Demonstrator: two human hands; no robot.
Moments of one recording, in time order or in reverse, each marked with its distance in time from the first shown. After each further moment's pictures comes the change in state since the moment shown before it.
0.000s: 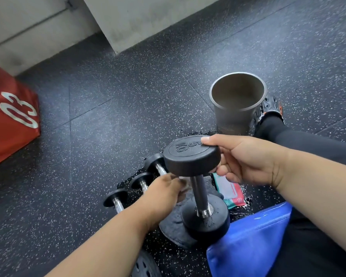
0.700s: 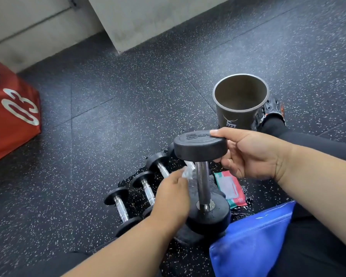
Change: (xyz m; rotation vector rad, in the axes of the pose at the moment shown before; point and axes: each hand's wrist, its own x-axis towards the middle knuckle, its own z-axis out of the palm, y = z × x) left_hand -0.014 -0.001 0.026 0.076 0.262 0.096; right_hand 0.012 -0.004 -0.005 0.187 0.003 0.093
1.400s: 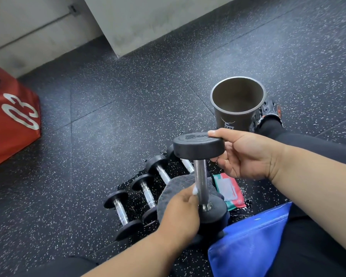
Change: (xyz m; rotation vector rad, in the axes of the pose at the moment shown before) left_hand -0.014 -0.022 0.018 0.061 -0.098 -0.137; right_hand 0.003 -0.002 -0.006 0.059 0.031 0.004
